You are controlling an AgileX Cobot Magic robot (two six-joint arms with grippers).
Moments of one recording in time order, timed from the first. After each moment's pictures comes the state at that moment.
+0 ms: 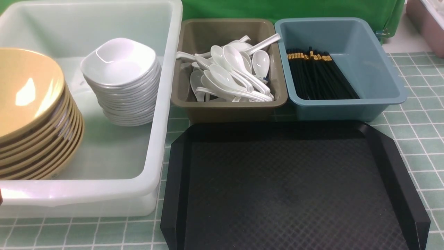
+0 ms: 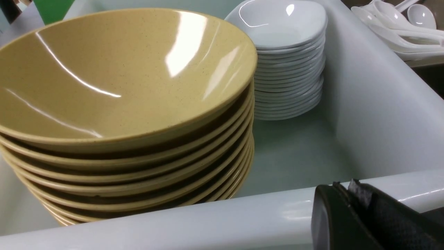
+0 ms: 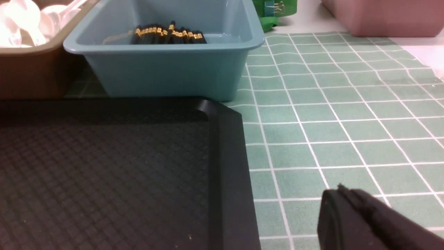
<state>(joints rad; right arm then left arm) -0.01 -0.01 0.03 -0.19 0.30 0.22 0.05 0.17 -0.42 -0.15 0.66 0.27</state>
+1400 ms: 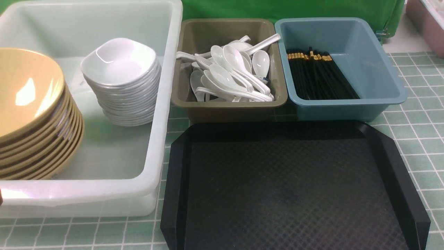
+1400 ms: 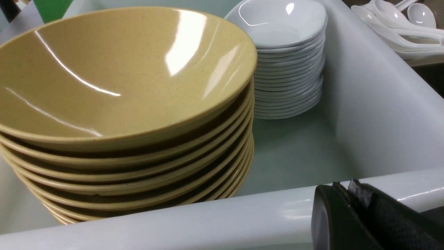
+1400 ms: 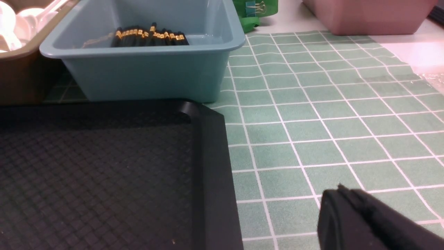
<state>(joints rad) -0.06 -0.01 0.03 -0.19 0.30 0.22 0.05 0.17 -0.42 -0.15 0.66 0.27</state>
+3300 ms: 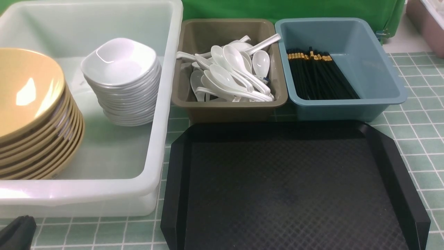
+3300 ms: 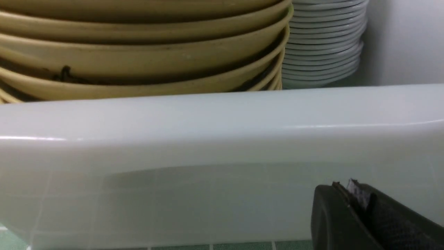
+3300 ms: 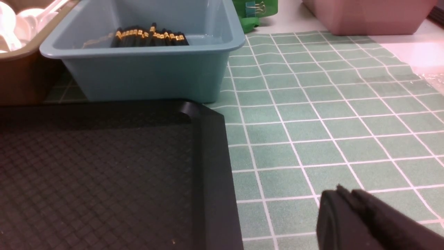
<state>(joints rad) -0.06 -0.01 0.03 -0.19 0.30 0.22 0.03 -0.01 0.03 -0.06 0.31 0.11</state>
